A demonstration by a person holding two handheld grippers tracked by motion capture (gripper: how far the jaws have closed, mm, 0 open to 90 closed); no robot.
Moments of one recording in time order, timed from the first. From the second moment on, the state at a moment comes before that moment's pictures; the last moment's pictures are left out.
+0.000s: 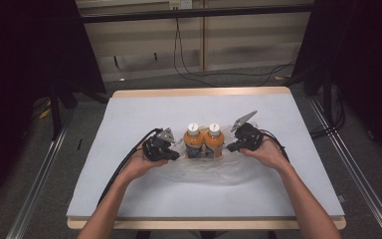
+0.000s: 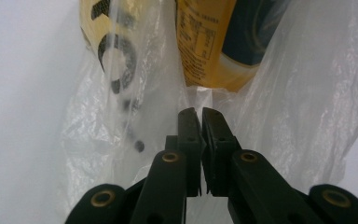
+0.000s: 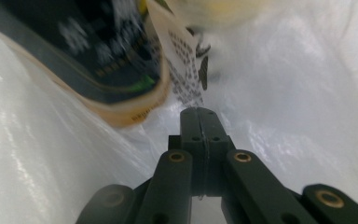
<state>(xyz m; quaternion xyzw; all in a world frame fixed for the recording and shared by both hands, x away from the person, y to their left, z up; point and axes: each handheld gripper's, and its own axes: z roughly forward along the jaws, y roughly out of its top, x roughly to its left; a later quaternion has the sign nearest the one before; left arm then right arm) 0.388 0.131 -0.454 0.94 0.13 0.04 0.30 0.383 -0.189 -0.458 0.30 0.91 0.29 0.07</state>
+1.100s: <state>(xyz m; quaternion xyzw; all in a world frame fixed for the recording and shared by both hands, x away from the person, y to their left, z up) 0.397 0.162 -0.457 0.97 0.13 0.12 0.18 0.377 -0.228 -0.458 0.30 0.93 0.14 0.14</state>
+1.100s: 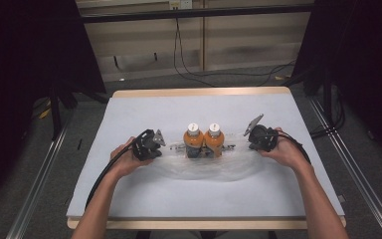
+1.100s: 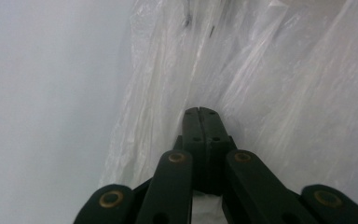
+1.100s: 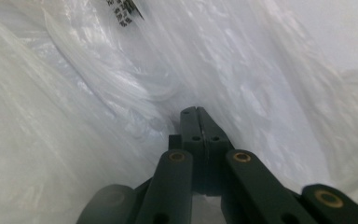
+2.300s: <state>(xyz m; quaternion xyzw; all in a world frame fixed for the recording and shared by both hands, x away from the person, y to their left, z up) 0.398 0.200 -0.456 0.96 0.16 0.11 0.18 0.369 -0.252 -0.459 0.31 0.92 0.20 0.11</state>
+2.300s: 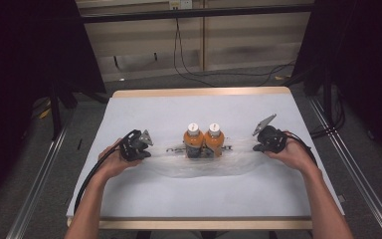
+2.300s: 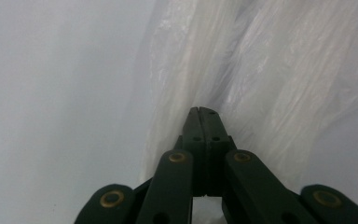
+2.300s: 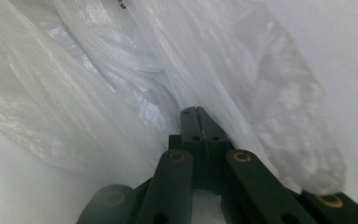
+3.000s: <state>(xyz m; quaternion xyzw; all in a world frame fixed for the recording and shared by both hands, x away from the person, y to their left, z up) 0.398 0.207 -0.446 0.94 0.18 0.06 0.27 0.364 -0.254 -0.451 0.32 0.90 0.25 0.12</state>
